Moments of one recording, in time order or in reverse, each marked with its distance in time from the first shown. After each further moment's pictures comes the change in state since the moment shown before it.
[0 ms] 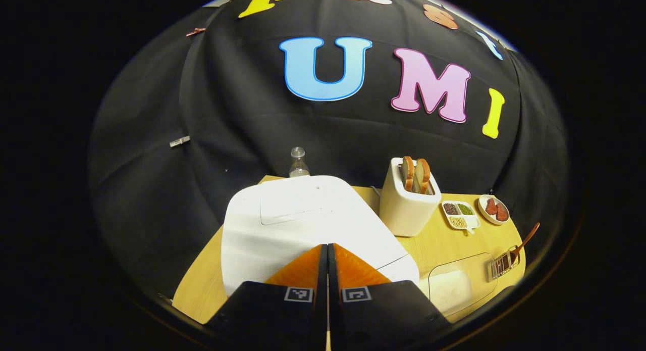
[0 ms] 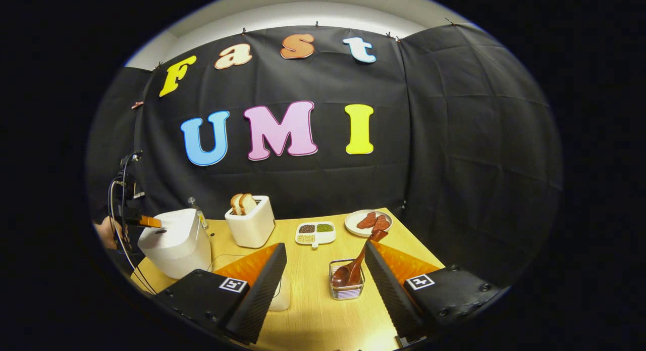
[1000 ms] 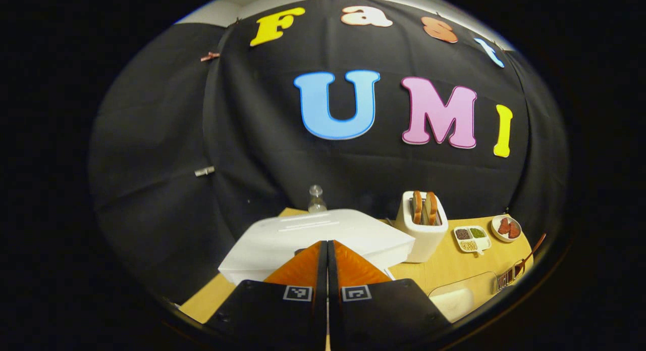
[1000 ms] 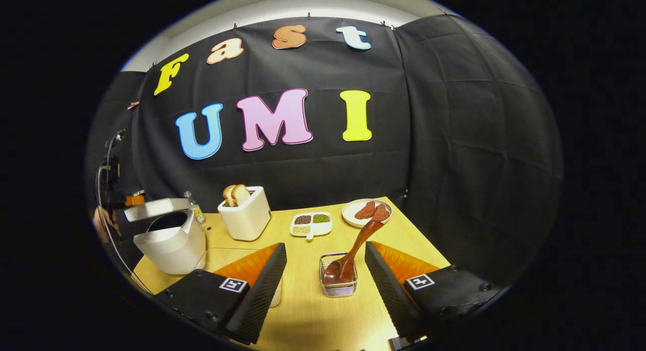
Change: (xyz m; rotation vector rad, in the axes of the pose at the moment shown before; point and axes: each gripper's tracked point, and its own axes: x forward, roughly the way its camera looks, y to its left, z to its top) left arm -0.056 -0.006 0.079 0.056 -0.283 0.134; right arm 0.031 -0.031 -0.028 0.003 0.061 0.027
